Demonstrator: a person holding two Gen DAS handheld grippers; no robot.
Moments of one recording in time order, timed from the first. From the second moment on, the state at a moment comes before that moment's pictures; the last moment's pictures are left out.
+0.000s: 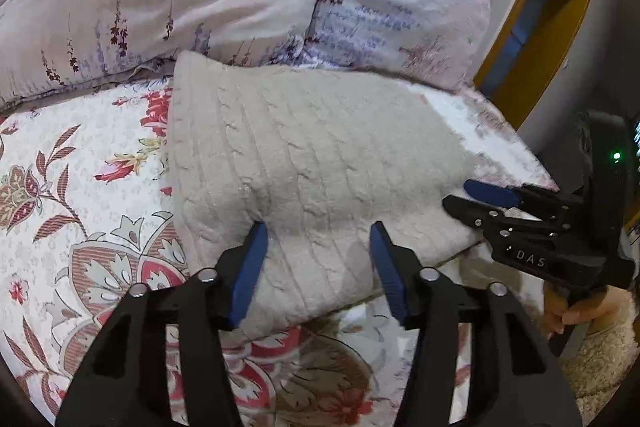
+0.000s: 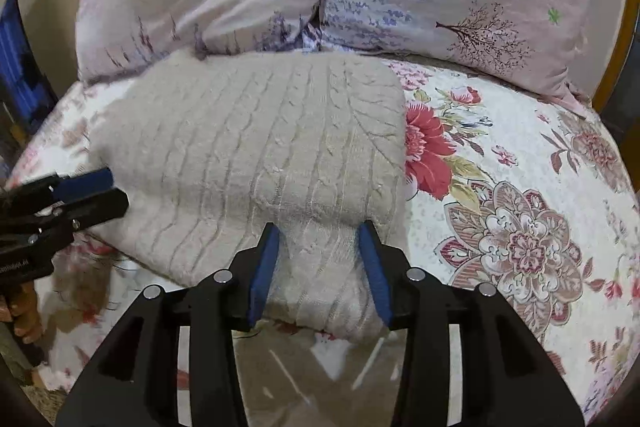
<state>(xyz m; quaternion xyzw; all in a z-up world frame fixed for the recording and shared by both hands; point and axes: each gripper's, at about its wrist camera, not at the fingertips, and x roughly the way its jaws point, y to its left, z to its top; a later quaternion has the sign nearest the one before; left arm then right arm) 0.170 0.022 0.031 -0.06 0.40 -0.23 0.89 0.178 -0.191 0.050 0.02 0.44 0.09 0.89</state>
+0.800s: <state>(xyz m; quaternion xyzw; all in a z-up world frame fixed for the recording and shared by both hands) 0.118 0.052 0.031 -0.03 0.42 -0.07 0.91 0.120 -0.194 0.069 0.05 0.37 0.03 0.93</state>
